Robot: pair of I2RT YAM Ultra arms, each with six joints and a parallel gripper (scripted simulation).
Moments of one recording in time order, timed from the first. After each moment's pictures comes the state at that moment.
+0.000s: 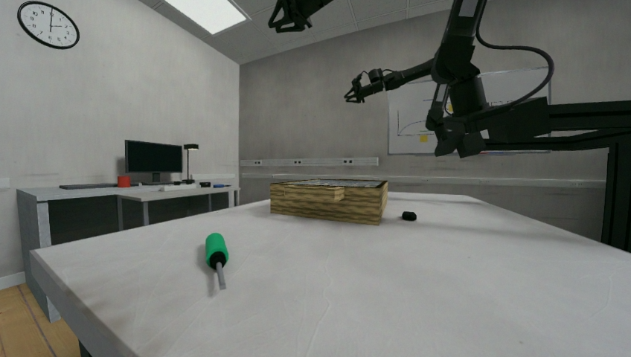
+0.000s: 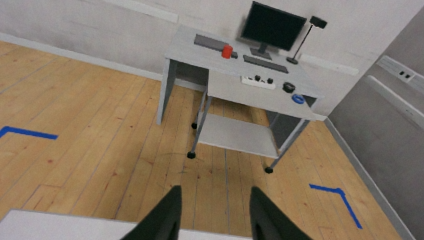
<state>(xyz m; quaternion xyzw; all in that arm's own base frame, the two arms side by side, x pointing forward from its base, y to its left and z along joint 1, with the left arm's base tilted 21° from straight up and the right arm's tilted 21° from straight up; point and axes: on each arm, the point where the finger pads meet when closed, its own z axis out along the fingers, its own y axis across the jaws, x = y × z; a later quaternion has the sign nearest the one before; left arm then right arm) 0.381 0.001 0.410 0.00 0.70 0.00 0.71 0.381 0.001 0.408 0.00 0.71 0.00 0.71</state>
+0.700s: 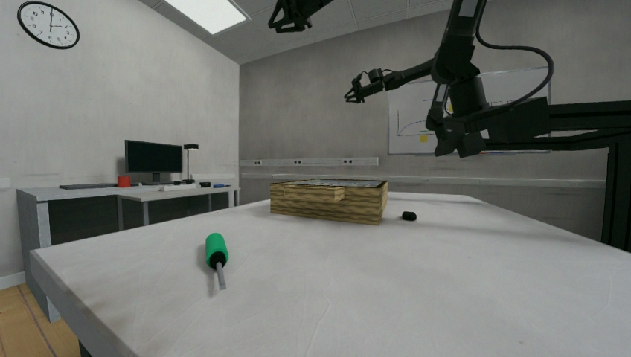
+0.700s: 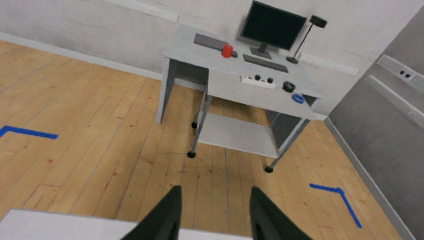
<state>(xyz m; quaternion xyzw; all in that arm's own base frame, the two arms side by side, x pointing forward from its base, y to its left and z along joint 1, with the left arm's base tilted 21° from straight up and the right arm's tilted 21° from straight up) 0.381 0.001 0.409 0.00 0.71 0.00 0.71 0.382 0.001 0.408 0.00 0.71 0.00 0.71</state>
